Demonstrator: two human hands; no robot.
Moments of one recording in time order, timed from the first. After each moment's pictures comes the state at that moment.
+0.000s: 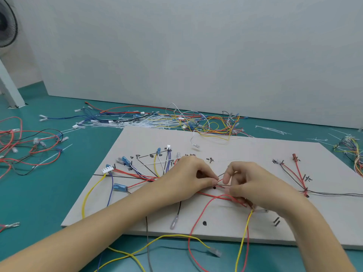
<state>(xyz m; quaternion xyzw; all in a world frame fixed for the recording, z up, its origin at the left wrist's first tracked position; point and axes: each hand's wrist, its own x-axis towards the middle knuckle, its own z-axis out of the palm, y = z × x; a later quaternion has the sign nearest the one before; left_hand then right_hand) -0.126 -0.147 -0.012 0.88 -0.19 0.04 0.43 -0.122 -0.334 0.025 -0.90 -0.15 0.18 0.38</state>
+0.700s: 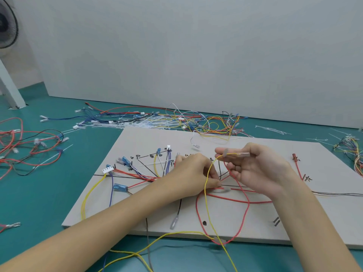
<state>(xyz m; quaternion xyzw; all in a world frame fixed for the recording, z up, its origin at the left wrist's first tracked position) -0.116 -0.162 -0.007 0.94 -0.10 0.03 0.32 -0.088 -0.330 0.032 -0.58 0.00 0.30 0.76</state>
